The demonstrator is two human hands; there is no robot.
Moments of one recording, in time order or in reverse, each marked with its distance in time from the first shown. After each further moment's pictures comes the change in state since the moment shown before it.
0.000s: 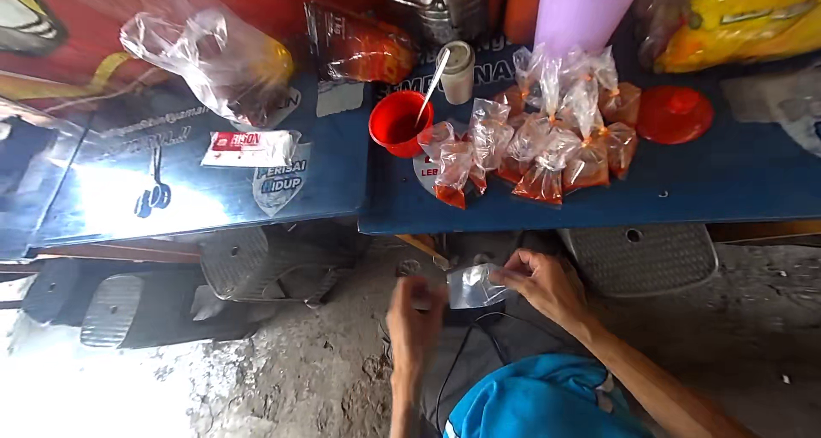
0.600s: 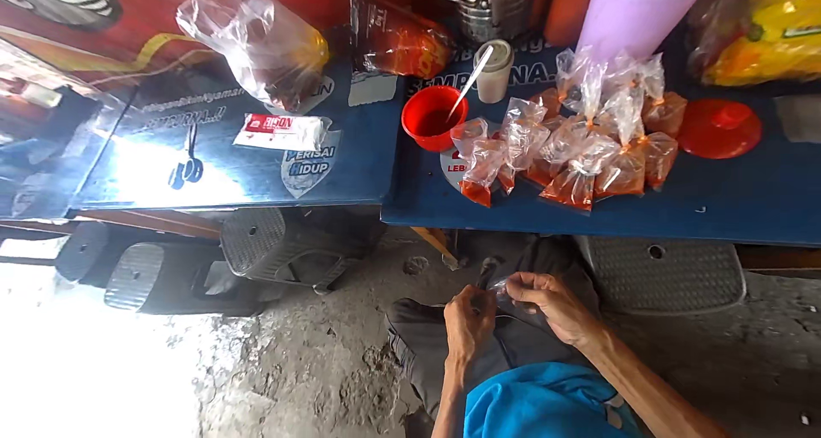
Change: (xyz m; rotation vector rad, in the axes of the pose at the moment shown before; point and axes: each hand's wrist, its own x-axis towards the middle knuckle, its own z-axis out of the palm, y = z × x) left_hand -0.020 -0.005 0.077 -0.180 -0.025 -0.100; right_hand -0.011 0.003 0.013 0.464 -0.251 0.227
